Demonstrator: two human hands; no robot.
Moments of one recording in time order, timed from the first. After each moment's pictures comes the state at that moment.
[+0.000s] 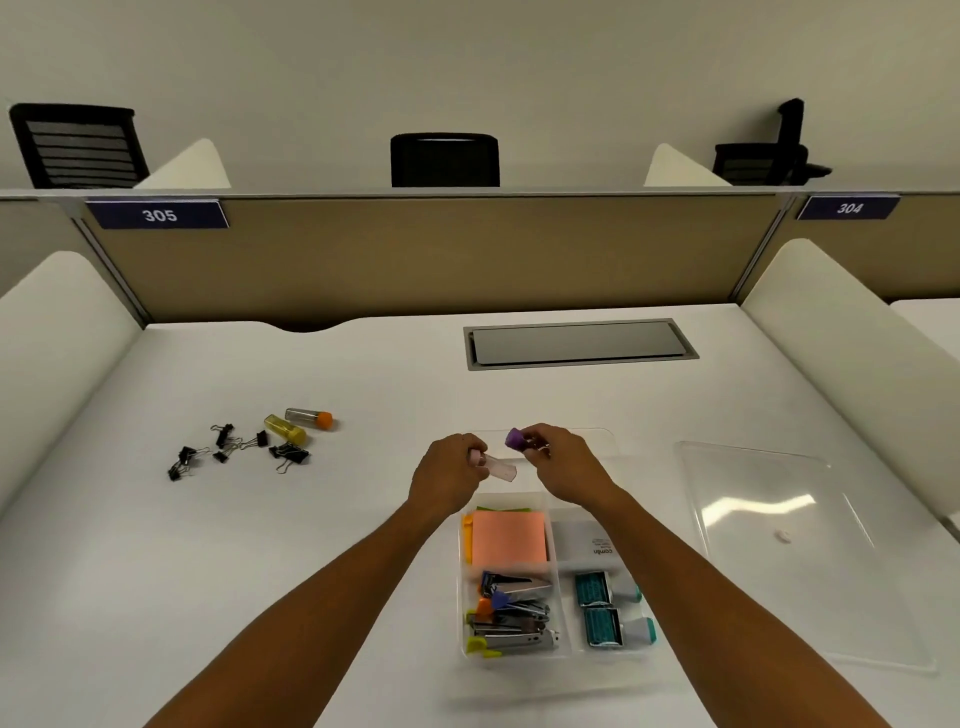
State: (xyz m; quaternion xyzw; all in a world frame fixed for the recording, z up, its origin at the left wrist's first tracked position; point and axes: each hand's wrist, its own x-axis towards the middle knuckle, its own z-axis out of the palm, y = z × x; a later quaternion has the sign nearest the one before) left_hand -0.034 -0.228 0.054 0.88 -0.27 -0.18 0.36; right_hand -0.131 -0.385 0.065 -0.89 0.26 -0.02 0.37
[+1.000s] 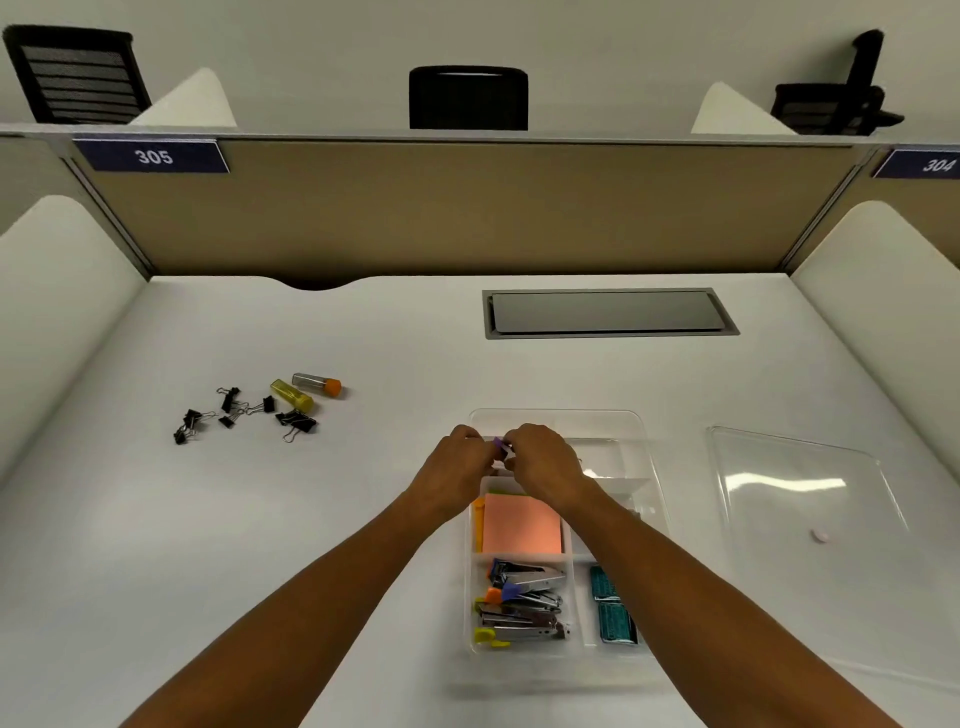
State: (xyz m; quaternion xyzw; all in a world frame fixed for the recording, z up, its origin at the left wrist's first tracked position) left_hand -0.019 -0.224 0.008 0.87 -0.45 -0.14 0.14; right_hand -0.085 -0.356 0.021 -0.97 0.20 0.10 0.13
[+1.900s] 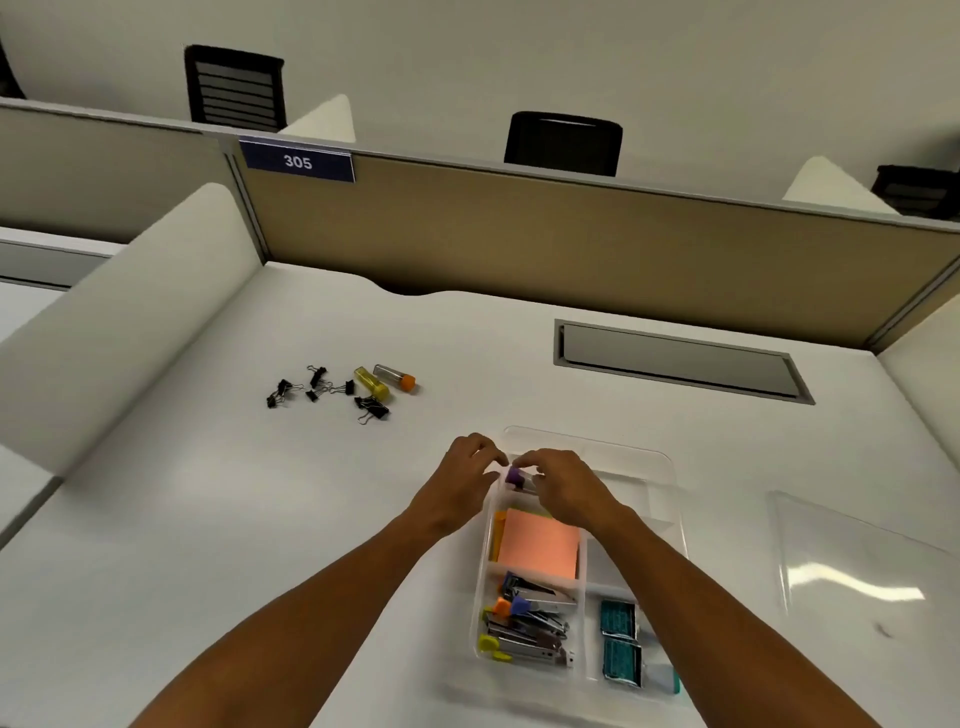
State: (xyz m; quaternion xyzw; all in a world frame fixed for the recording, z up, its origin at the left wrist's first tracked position) left_hand -0.018 -0.148 0.006 0.87 -0.39 -0.01 0.31; right_hand -0.080 -0.322 0.033 -0.96 0.11 0.11 0.25
